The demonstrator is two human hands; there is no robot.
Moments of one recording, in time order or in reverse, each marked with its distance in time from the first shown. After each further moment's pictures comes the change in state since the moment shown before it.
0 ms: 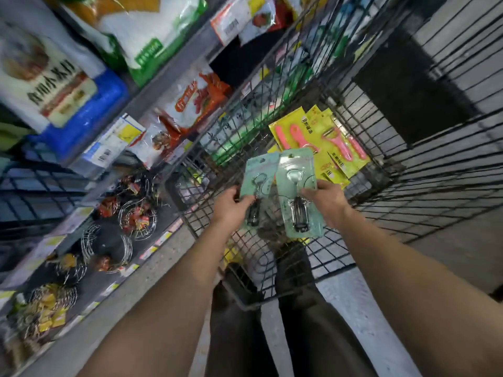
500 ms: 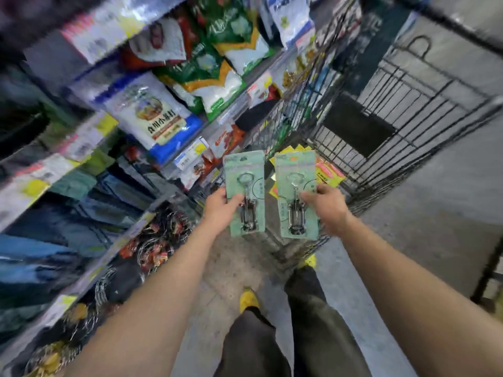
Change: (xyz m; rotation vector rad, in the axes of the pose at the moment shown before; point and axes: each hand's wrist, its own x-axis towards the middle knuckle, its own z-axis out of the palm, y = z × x) left_hand -0.115 -0.017 -0.152 -0.090 -0.026 0.401; right_hand -0.210 -0.006 0.055 0.128 0.155 -0.347
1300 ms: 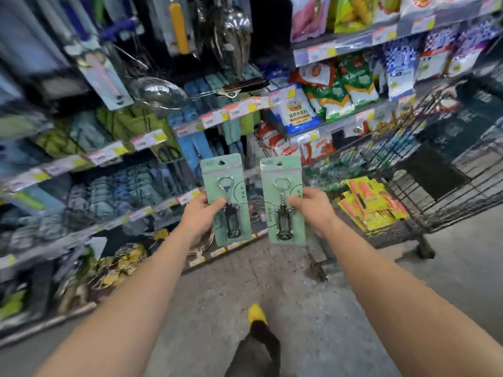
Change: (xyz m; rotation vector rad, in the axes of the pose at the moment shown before) left_hand -0.375 -0.153 -0.198 -0.302 0.443 0.036; right_hand -0.307 0.050 0.152 -0.237 -0.423 -0.395
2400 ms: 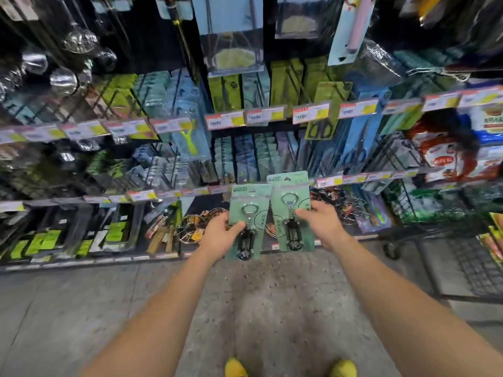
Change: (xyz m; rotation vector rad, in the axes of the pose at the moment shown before) left_hand -0.025 -0.258 -0.371 0.103 0.147 -0.120; right_hand -0.032 0.016 0.465 -0.099 -0.259 0.059
